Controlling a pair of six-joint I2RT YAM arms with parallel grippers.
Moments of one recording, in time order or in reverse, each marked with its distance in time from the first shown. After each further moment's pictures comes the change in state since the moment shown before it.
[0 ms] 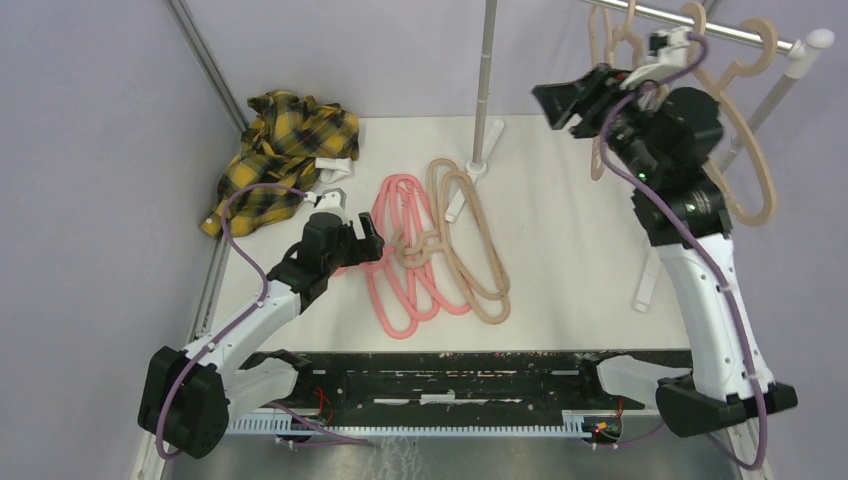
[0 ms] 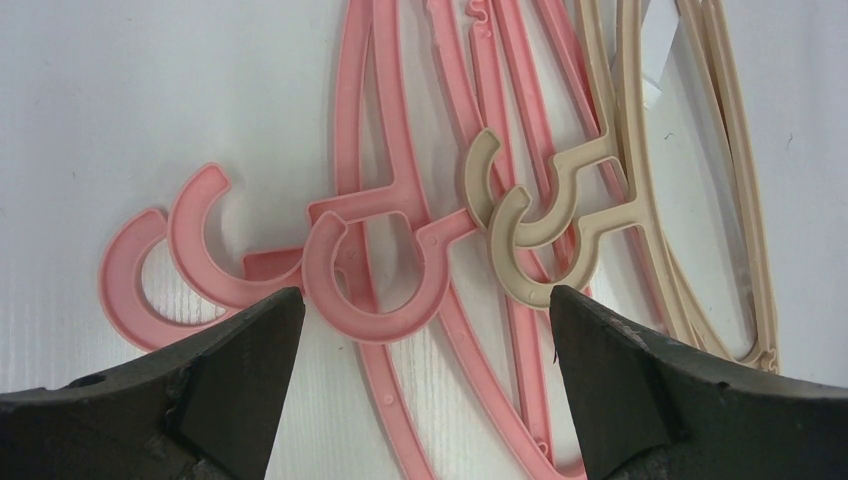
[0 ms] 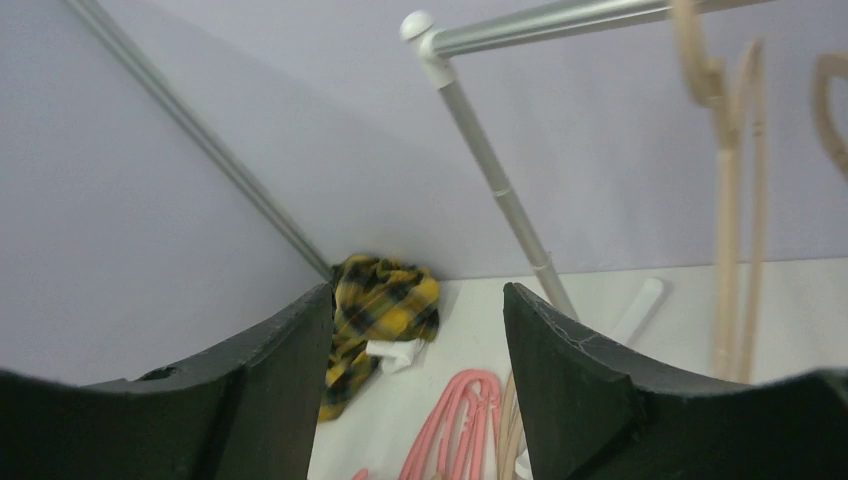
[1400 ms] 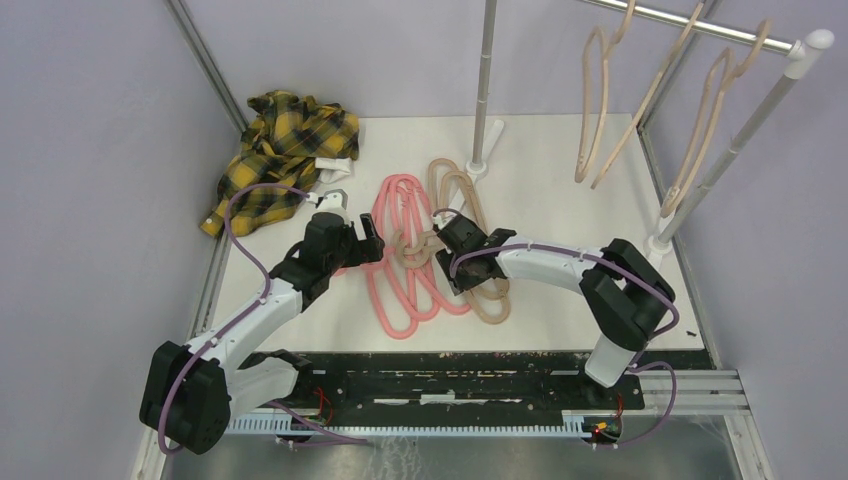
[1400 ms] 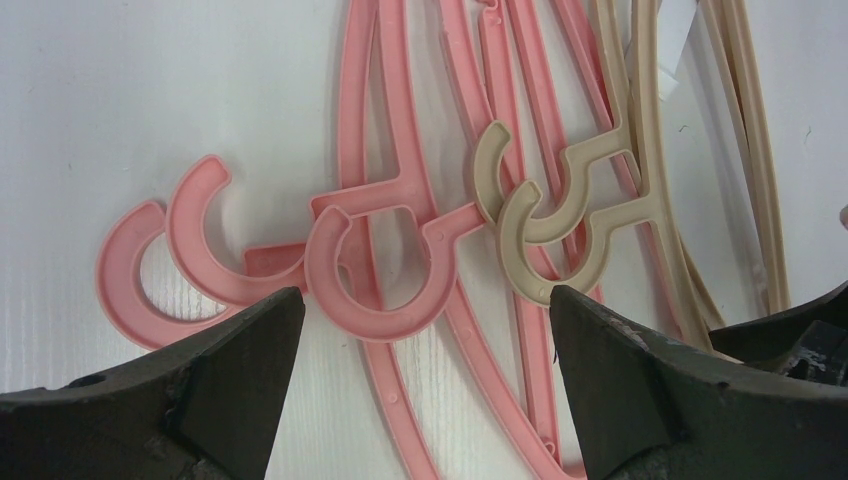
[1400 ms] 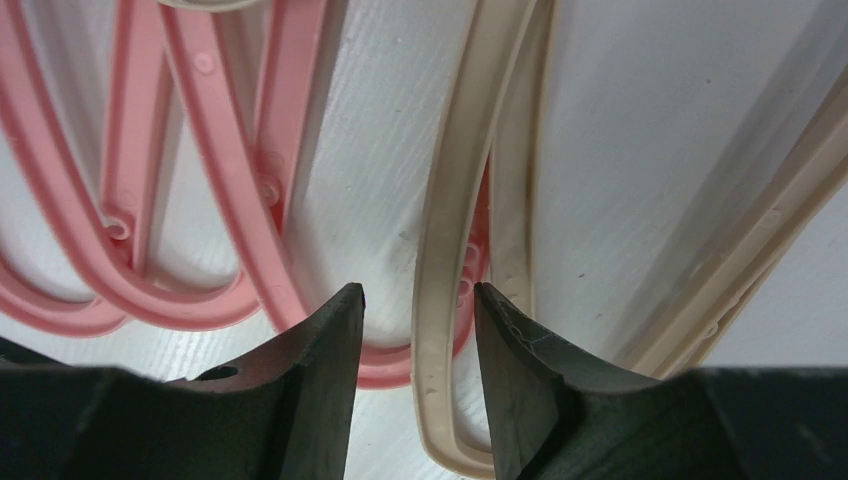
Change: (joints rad) left arm 0.000 0.024 0.000 0.000 -0.001 0.000; right arm 0.631 0.566 -0.577 -0.132 0.280 -0.187
